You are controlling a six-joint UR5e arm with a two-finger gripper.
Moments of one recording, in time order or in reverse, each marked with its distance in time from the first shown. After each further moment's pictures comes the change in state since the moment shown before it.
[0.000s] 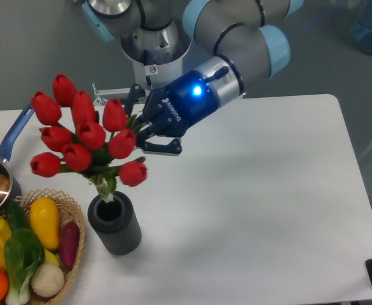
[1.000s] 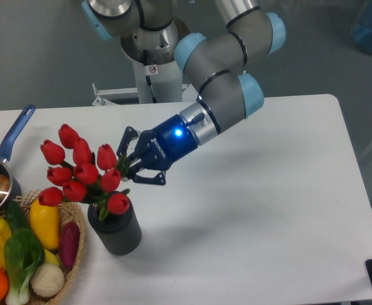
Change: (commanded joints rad) arm -0.098 -0.009 -0.152 -0.005 0.051 0.160
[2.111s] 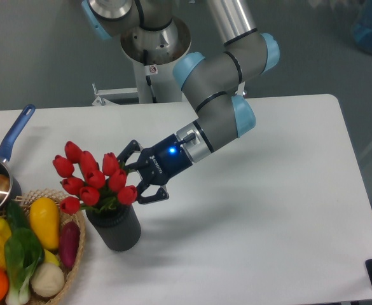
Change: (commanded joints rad) arm -0.006 -0.138 -0.075 0.002 0.138 0.356
